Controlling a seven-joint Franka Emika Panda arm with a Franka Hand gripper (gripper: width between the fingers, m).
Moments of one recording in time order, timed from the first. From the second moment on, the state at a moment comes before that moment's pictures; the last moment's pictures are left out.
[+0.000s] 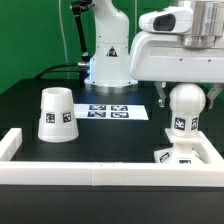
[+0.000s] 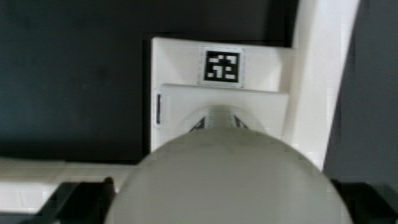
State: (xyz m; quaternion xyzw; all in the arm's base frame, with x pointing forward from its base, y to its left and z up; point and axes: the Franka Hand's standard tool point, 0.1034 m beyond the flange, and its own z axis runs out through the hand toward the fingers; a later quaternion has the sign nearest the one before) arm 0.601 0.103 0.109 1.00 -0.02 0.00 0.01
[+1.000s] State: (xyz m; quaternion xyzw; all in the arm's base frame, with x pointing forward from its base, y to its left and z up) arm 0.601 0.106 0.110 0.91 -0.42 -0.02 -0.02
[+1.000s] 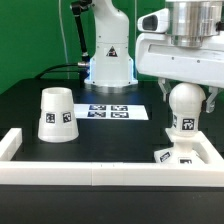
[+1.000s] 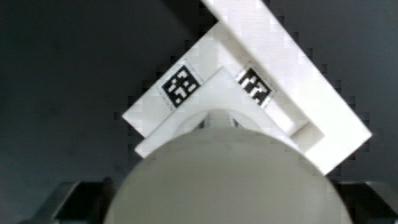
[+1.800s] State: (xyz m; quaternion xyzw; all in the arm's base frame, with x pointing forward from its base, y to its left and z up) arm 0.601 0.111 0.111 0.79 -0.62 -0.03 -0.03
